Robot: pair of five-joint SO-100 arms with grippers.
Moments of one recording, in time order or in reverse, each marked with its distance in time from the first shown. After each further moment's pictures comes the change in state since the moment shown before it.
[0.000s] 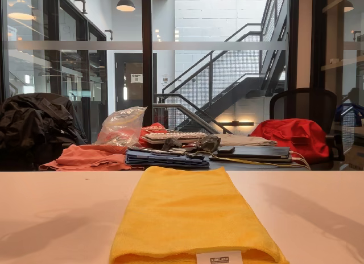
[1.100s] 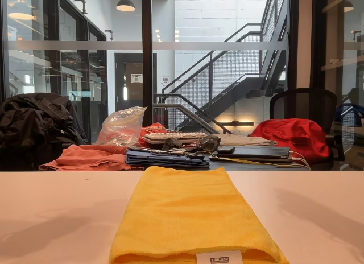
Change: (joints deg) arm 0 0.1 3.3 0.4 0.9 0.0; arm 1 0.5 0.0 0.0 0.0 -0.4
